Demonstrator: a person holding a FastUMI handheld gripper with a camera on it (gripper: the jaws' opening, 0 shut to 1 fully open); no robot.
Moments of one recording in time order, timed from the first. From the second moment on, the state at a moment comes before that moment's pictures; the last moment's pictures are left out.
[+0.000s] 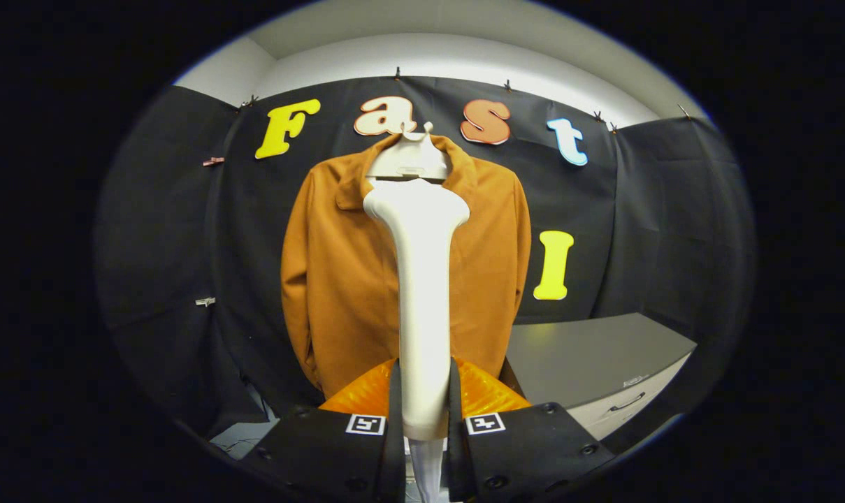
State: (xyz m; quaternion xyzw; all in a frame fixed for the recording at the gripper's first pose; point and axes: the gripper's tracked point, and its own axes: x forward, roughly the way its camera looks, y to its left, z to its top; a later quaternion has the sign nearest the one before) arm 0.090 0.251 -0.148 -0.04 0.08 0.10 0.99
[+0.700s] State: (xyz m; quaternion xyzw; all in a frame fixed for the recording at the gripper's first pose) arm 0.140 0.342 -0.174 -0.13 0.05 0.11 0.98
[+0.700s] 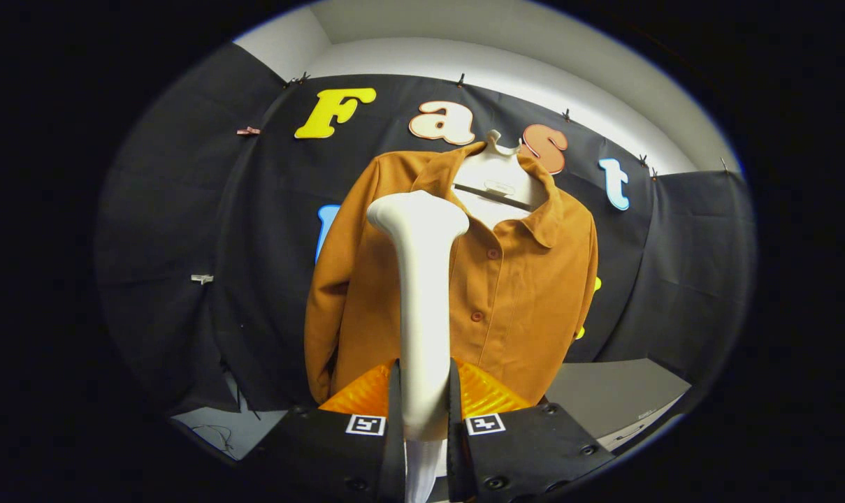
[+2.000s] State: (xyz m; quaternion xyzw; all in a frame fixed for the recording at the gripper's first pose) arm 0.156 0.306 -0.321 -0.18 0.19 0.07 0.96
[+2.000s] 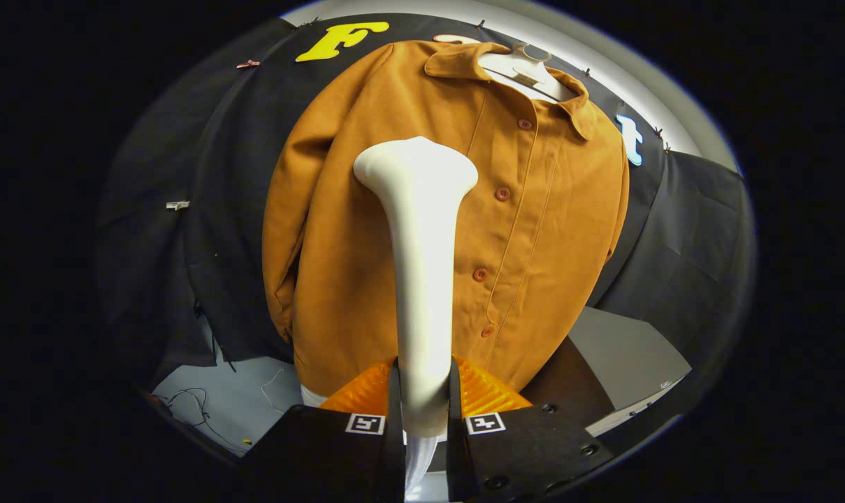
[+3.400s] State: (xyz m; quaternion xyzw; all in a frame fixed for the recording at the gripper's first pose) arm 0.076 0.205 -0.250 -0.10 0.16 0.07 0.98
